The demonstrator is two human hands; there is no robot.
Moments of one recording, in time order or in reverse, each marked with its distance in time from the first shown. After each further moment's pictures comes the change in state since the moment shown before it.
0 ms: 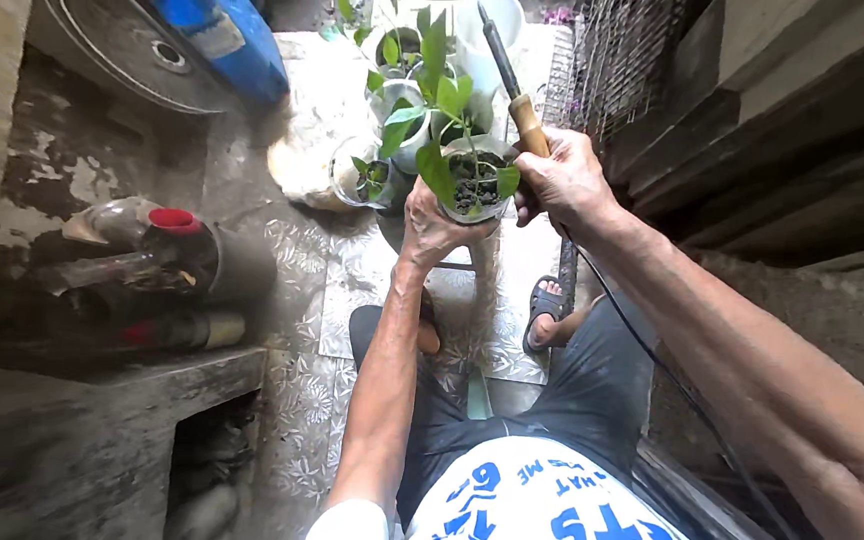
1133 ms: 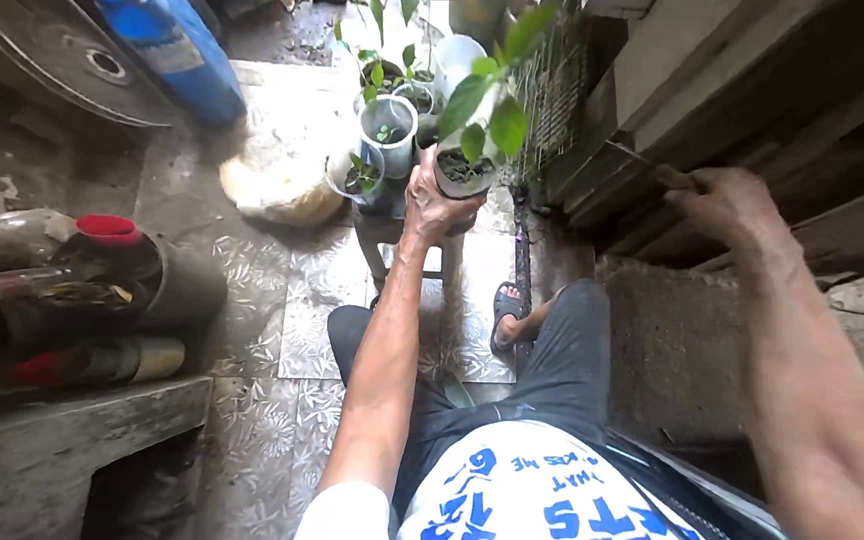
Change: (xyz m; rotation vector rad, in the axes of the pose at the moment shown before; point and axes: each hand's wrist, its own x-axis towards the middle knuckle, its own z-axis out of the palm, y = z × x) left_hand 0.007 0.014 0.006 0.074 -0.038 -0.185; right_hand -0.128 -0.032 -0.170 -1.222 0.425 0.273
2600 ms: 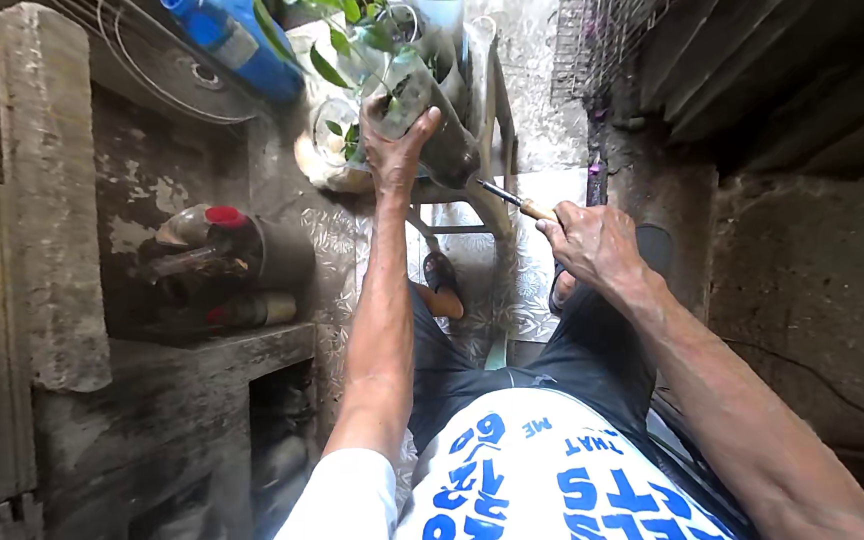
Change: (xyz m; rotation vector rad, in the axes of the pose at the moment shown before) left_hand 0.011 -0.001 0.003 -0.163 0.302 -0.100; right_hand -0.060 -0.041 0.157 0.207 -0.122 -0.481
